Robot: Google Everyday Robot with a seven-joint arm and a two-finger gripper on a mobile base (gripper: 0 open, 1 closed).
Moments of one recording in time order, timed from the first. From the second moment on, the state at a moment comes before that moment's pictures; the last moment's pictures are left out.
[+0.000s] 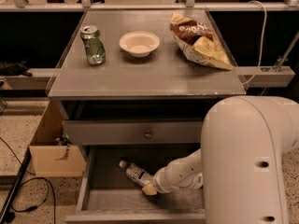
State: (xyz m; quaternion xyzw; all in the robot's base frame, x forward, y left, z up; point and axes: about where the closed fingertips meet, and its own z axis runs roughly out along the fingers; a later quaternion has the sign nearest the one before) arm 0.495 -0.016 0.358 -0.39 0.89 0.14 0.21
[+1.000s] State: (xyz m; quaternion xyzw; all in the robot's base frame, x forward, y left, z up) arm 0.495 -0.016 0.358 -0.39 0.89 0.14 0.21
